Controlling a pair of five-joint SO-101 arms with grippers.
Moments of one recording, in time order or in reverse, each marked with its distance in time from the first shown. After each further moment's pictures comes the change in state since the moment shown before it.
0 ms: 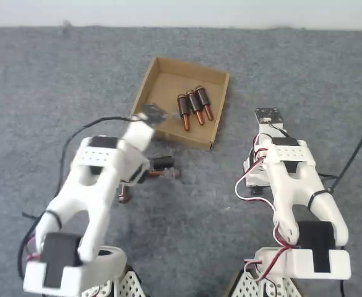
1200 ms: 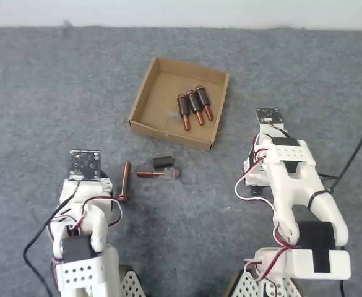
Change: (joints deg) left arm -17.0 -89.4 50.0 -0.4 21.6; right arm 0.0 -0.1 0.0 0.0 -1.4
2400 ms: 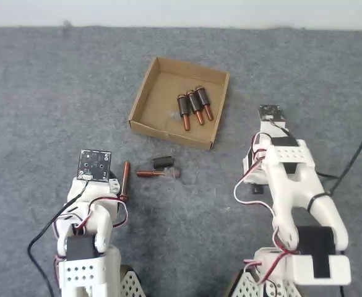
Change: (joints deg) left arm 3.8 0.0 1.8 -1.7 0.4; right arm -1.0 -1.1 0.0 0.1 -1.7
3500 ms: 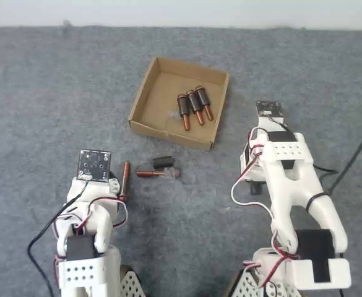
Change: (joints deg) left arm 0.0 0.0 0.0 -0.2 0.0; right arm -2.2 -2.5 -4.0 6.9 -5.2
